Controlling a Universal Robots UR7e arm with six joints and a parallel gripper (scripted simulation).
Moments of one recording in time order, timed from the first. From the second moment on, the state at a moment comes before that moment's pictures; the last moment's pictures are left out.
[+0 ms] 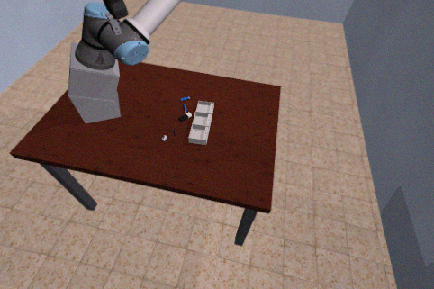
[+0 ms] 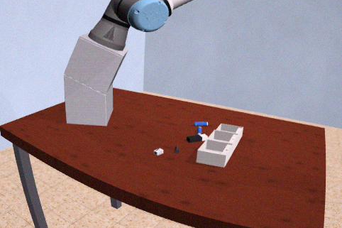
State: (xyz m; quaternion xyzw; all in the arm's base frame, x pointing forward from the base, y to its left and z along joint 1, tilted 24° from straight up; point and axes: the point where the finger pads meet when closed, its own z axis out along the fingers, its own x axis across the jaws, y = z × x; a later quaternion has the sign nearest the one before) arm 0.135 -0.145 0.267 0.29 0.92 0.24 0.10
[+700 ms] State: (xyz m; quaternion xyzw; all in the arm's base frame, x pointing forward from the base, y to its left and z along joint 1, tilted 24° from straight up) arm 0.176 -0.113 0.156 0.29 0.92 0.24 0.10
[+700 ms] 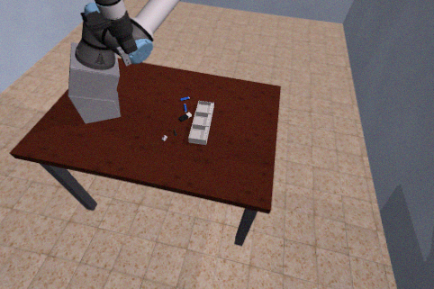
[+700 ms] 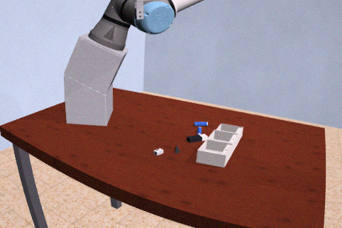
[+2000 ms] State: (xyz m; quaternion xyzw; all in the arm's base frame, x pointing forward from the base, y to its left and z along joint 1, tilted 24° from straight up) arm 0.175 -0.114 0.159 0.29 0.92 0.24 0.10
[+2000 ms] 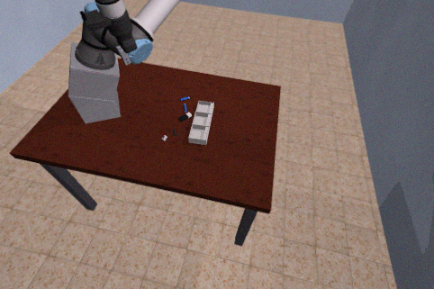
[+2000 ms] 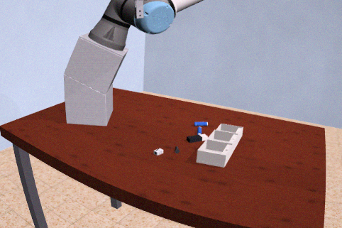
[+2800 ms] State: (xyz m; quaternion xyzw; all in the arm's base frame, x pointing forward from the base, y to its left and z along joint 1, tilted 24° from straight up) arm 0.175 -0.114 0.159 0.29 0.92 0.24 0.10
